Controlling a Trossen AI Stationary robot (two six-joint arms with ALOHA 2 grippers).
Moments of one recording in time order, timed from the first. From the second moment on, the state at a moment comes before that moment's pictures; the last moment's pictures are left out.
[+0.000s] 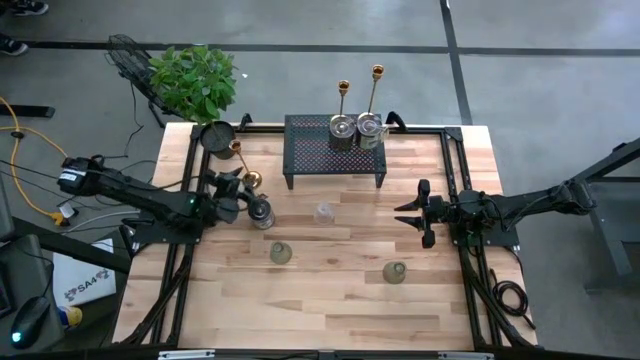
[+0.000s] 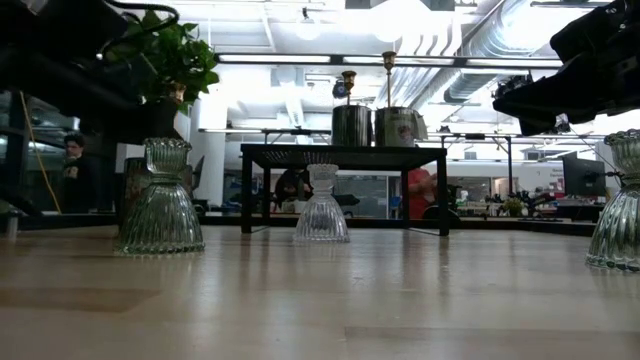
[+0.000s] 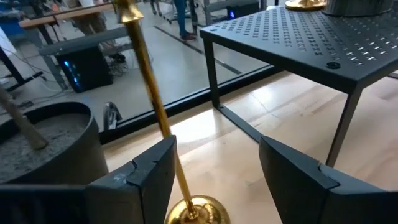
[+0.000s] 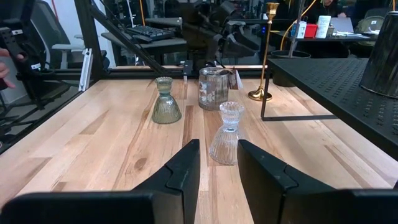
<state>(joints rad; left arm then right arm) -0.15 0.90 0.25 0.06 -1.17 -0.50 0.11 0.30 0.02 0.19 0.13 0.03</state>
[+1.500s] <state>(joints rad) -0.12 0.98 0.25 0.05 -1.39 -0.70 0.11 0.30 0.02 0.19 0.13 0.03</state>
